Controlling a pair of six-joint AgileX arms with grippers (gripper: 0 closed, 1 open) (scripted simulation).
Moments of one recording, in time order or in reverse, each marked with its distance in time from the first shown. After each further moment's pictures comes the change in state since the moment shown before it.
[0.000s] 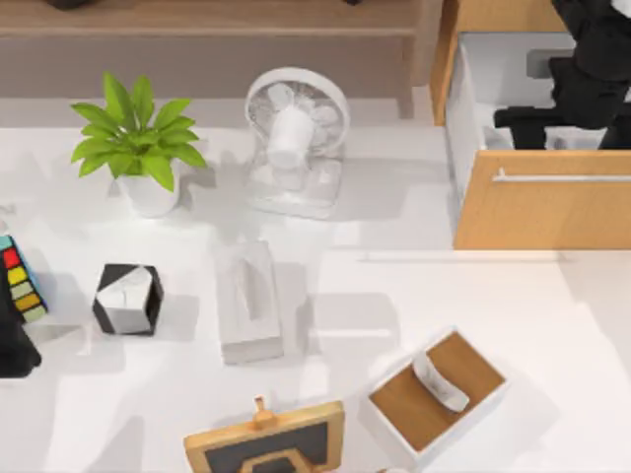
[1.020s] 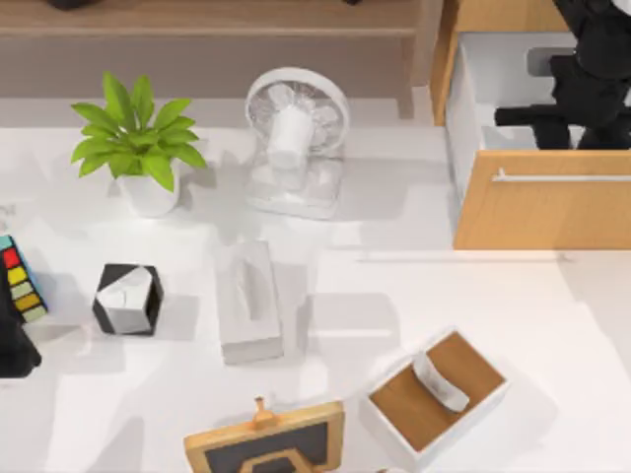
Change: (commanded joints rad) left arm 0.000 0.000 0.000 0.000 0.000 0.000; right arm 0.000 -0.001 0.002 -0.004 0.002 0.000
